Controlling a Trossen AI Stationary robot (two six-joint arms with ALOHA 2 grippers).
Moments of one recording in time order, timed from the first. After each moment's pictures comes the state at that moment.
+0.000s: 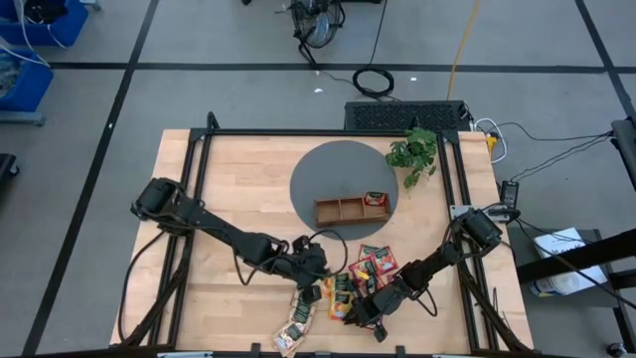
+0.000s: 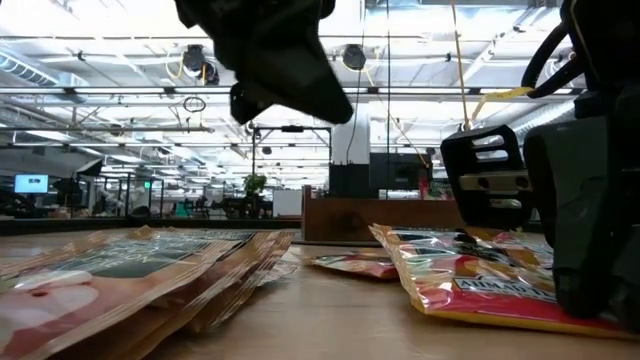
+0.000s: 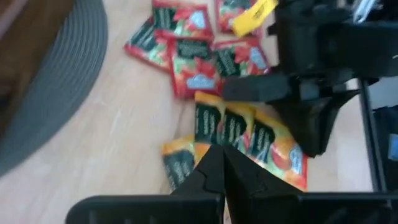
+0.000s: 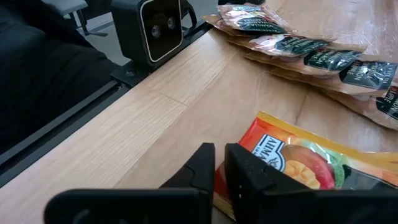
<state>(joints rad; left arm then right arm) -0.39 1.84 1.22 -0.16 -0.23 -0.60 0.65 2.08 0.76 0.81 0.13 0.01</state>
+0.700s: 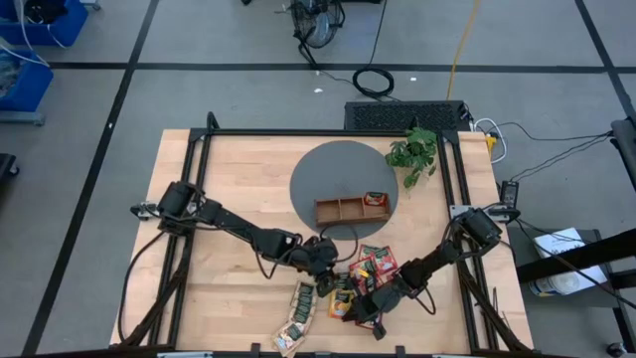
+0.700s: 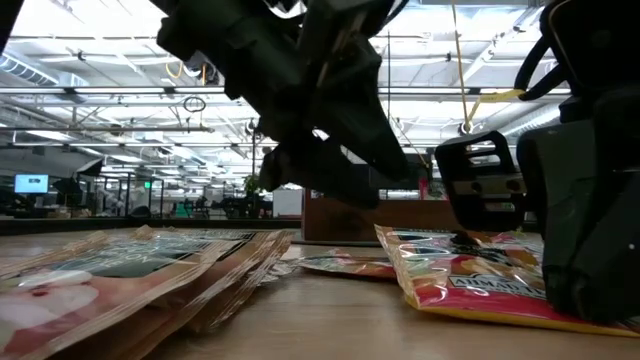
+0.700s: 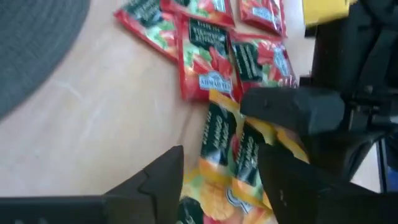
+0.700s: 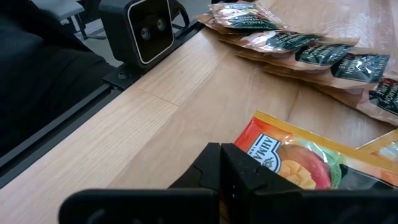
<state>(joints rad) -0.30 1.99 1.22 0.03 -0.07 -0.70 0.64 2.08 0.73 0.80 0.10 0.04</state>
